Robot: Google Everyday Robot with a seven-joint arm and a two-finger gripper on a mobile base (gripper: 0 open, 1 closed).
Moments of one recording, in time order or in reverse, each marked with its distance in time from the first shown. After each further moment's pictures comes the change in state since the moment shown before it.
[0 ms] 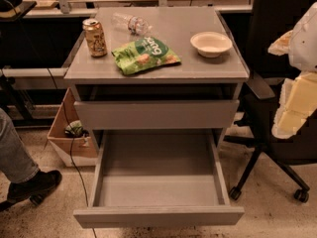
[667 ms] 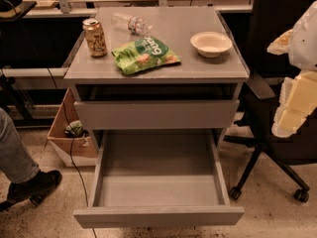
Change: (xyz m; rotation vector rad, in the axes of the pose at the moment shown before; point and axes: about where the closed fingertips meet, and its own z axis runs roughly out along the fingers) arm 0.002 -0.002 0.000 -0.005 -0.004 -0.002
